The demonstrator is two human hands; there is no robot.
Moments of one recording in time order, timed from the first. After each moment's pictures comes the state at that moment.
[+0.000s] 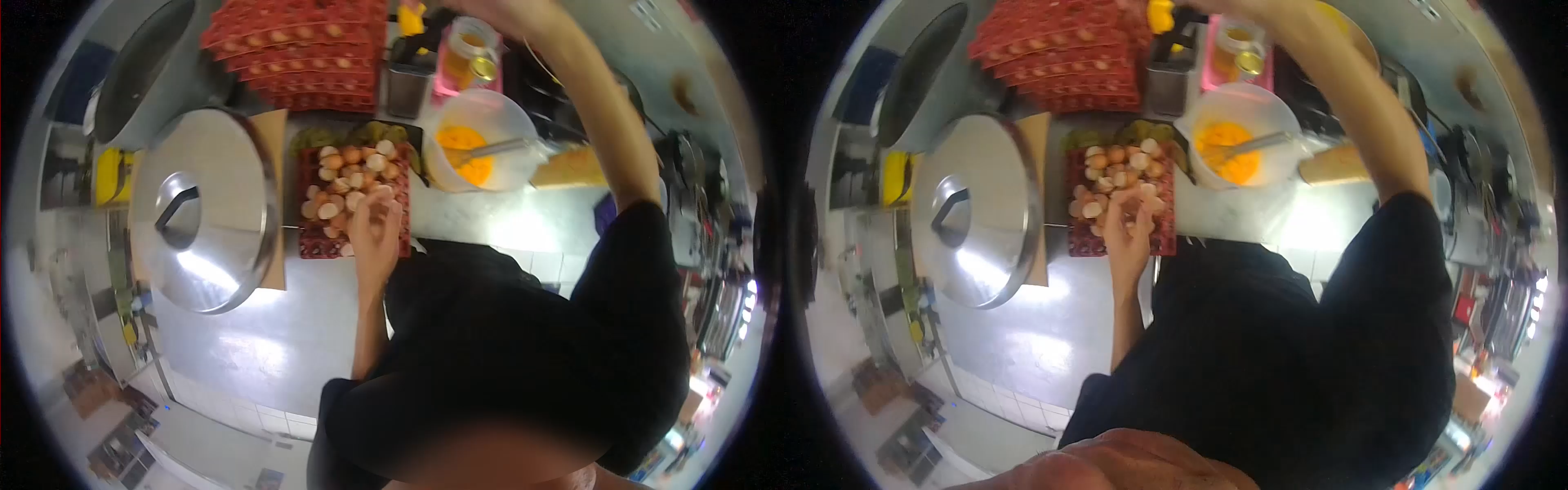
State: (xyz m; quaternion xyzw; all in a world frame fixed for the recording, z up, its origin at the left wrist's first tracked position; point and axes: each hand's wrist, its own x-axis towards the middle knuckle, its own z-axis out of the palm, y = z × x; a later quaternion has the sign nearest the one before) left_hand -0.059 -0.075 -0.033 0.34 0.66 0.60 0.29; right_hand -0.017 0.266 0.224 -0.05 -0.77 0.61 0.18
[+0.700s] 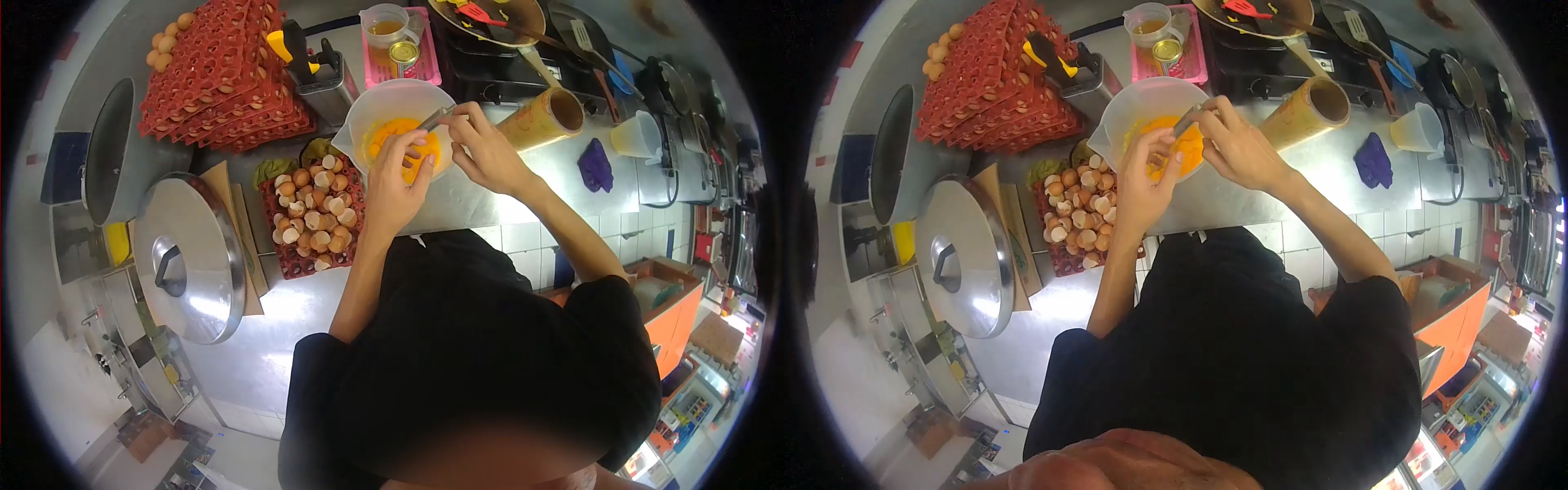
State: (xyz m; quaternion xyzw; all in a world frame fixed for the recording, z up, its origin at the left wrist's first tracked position) left_hand 0.036 0.061 0.012 0.59 0.55 0.50 0.30; right_hand 0.245 0.154 0.018 -0.32 -0.87 0.27 0.27
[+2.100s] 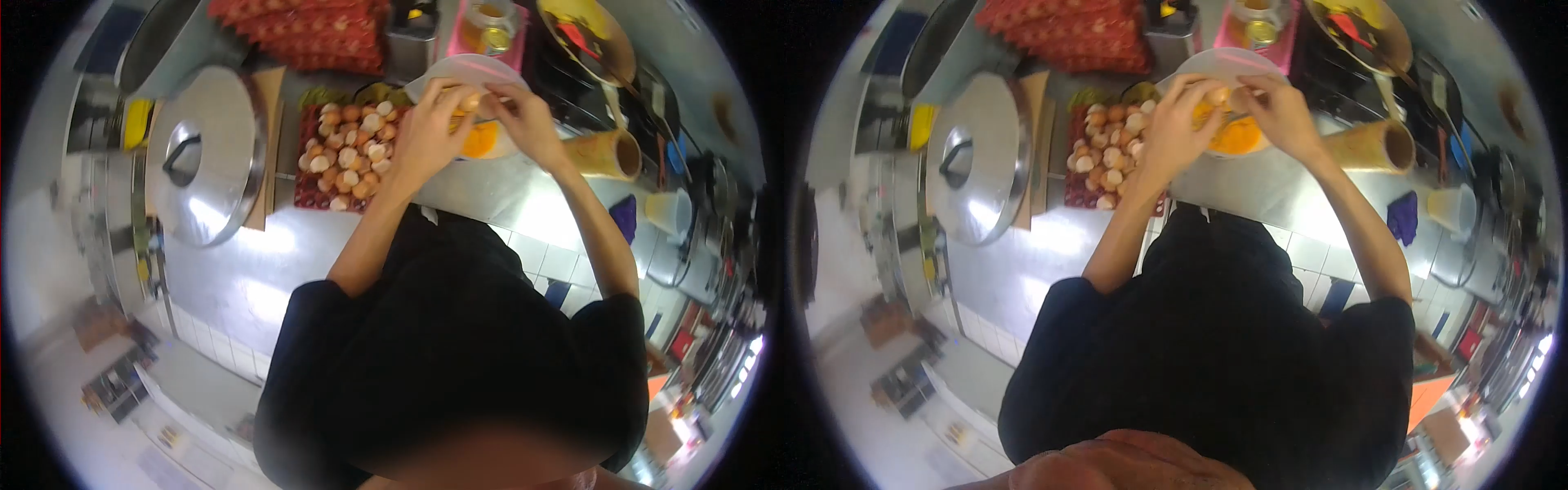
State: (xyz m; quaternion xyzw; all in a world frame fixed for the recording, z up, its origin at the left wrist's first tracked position) left_hand 0.003 0.065 0.015 0.62 0.63 0.46 0.09; right_hand 0.191 0.198 -0.002 -0.32 -0.82 0.42 0.23
